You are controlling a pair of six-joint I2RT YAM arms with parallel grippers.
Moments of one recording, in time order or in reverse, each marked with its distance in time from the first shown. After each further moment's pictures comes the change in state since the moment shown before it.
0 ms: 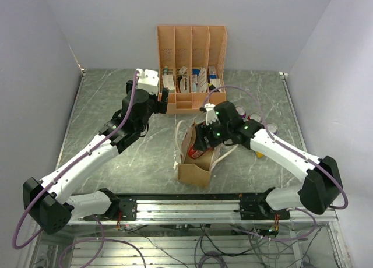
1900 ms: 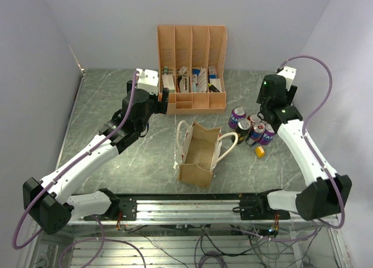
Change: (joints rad) left arm 0.000 0.000 0.000 0.000 0.014 -0.010; right arm -0.476 -0.122 0.160 0.093 0.966 0.002
